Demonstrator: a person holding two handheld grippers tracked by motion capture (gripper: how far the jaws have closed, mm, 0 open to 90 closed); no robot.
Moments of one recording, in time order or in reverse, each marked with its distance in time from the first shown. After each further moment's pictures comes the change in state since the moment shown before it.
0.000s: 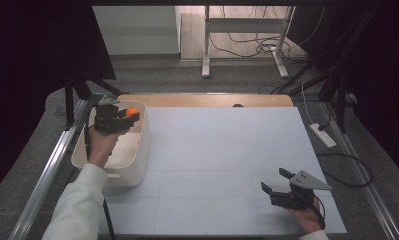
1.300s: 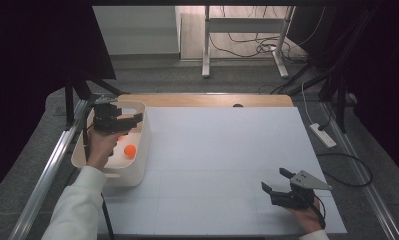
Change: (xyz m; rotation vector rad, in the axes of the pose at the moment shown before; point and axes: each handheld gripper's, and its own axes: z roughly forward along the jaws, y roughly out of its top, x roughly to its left) left arm -0.008 0.001 -0.011 -0.056 -0.056 -0.054; right arm -0.001 0.000 0.000 -0.003 0.005 -0.002
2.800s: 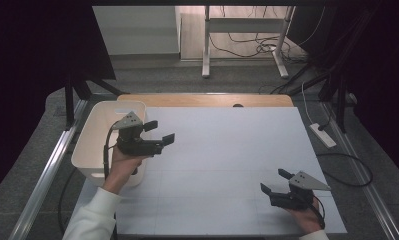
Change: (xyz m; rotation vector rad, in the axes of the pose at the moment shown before) left arm -0.089 -0.027 -0.014 -0.109 -0.358 0.180; right arm 0.002 -0.001 0.001 0.007 0.009 -0.010
